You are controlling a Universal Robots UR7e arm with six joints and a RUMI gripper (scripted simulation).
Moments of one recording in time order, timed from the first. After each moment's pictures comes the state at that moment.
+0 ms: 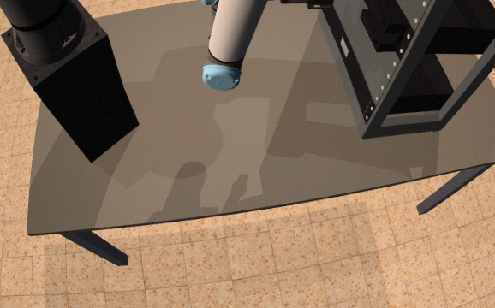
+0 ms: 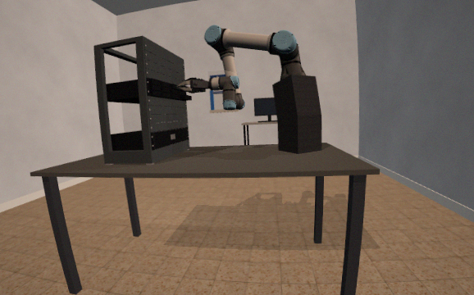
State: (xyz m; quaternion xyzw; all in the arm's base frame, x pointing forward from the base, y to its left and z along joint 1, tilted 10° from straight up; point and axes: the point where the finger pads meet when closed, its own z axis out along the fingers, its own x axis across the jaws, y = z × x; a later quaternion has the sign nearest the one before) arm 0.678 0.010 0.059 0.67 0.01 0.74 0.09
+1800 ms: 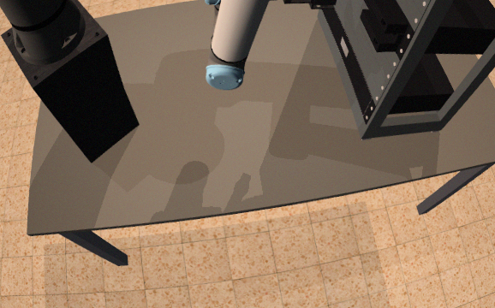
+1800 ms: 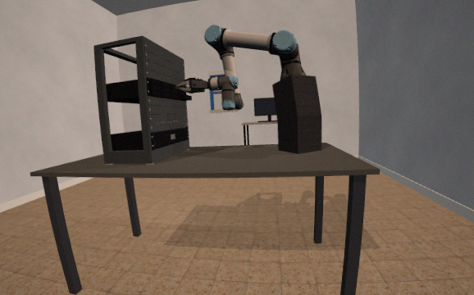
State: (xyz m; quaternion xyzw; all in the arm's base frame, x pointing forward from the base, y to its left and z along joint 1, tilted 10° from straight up) arm 0.684 0.009 0.059 0.67 0.01 0.74 0.09
